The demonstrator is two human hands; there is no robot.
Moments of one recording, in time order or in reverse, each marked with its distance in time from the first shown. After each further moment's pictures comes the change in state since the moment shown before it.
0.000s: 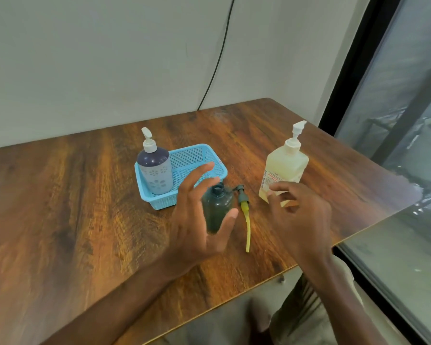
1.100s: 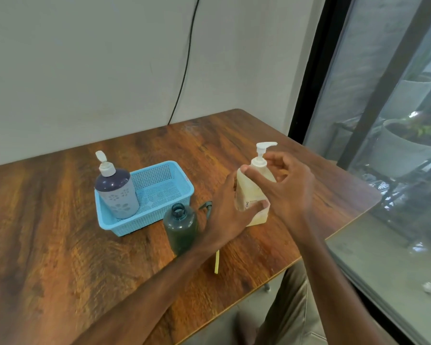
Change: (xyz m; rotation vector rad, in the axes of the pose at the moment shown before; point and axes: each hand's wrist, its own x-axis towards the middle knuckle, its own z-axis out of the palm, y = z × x) left_hand 0.050 0.014 0.135 -0.257 -0.509 -0.614; right_hand 0.083 0.025 -0.024 0.169 0.134 0.057
